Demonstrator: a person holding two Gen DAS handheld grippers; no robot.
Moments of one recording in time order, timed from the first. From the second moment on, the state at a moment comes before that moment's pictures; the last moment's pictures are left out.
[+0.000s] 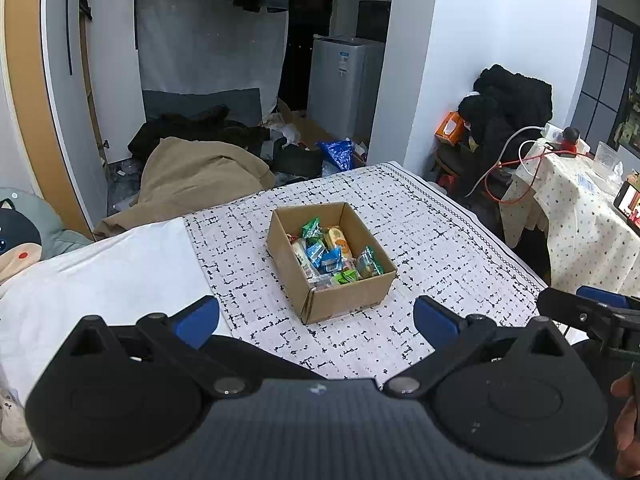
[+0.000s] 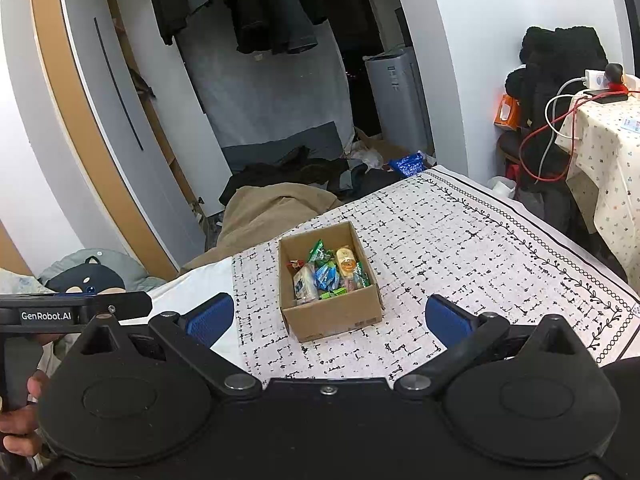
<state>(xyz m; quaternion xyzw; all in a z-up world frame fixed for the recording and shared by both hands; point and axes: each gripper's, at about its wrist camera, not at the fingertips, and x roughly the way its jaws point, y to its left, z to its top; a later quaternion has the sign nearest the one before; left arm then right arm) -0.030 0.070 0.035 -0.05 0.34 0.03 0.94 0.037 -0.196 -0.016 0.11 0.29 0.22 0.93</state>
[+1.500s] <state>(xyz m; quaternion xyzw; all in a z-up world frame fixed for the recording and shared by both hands) -0.030 0.068 0.028 -0.05 0.34 0.03 0.94 0.040 -0.199 -0.017 0.10 0.29 0.21 0.93</state>
